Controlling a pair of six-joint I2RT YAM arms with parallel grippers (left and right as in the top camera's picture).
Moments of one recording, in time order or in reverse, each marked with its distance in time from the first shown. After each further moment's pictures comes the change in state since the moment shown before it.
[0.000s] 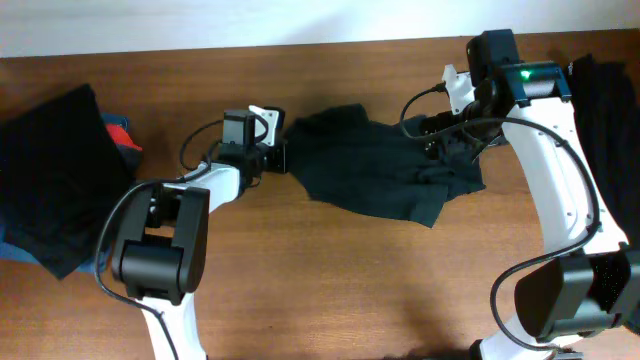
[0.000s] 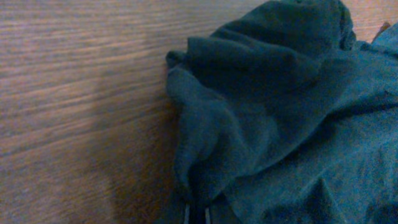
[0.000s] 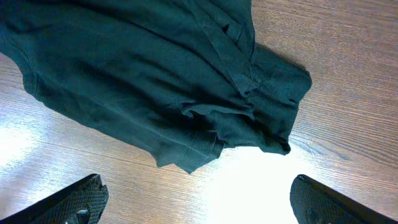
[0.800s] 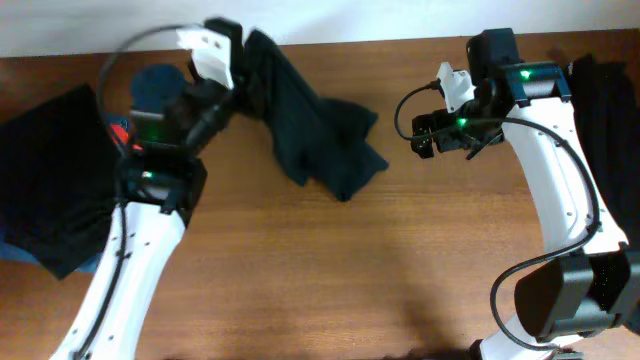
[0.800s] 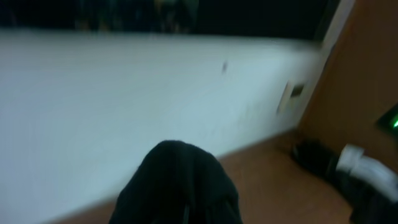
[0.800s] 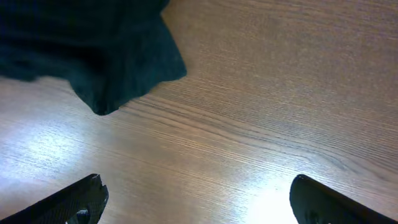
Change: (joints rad) left arm 0.005 -0.700 0.119 -0.037 0.000 0.000; right arm 0.000 0.000 0.000 0.018 -0.118 0.001
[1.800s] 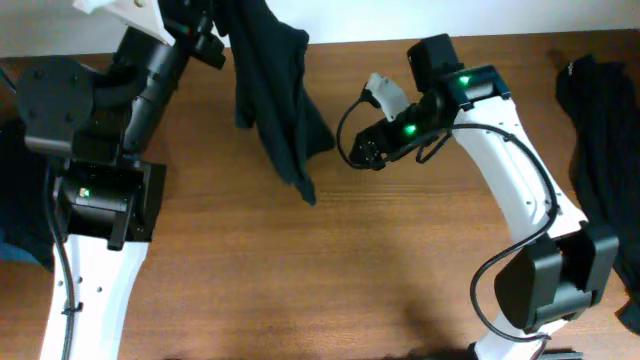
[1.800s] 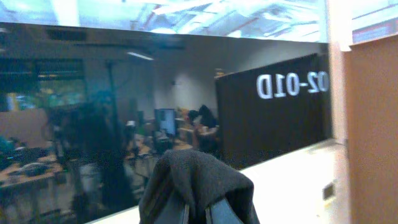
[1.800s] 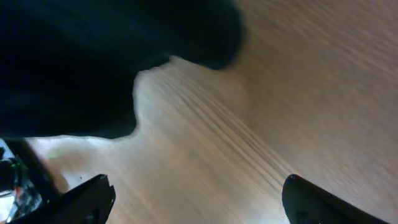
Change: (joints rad) left arm 0.001 -0.065 0.332 0.049 -0.111 0.106; right arm 0.186 0.071 -0.008 0.126 -0.330 -0.173
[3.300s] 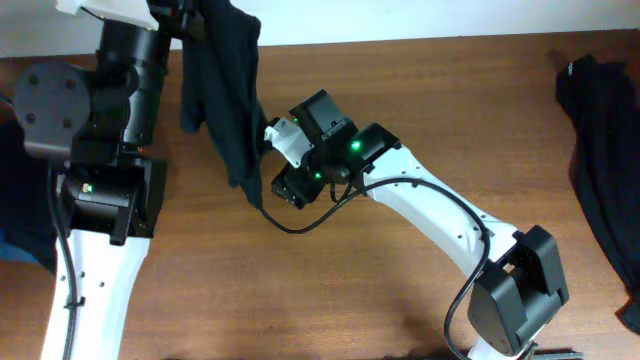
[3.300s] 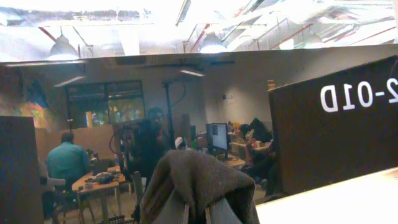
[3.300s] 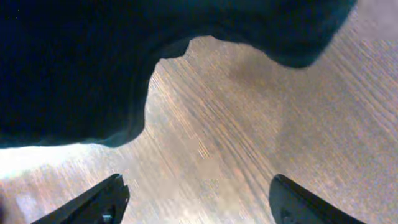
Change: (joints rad) left arm 0.000 0.013 0.000 0.087 -0.197 0.108; right arm 0.398 0.000 -0.160 0.387 0.208 0.084
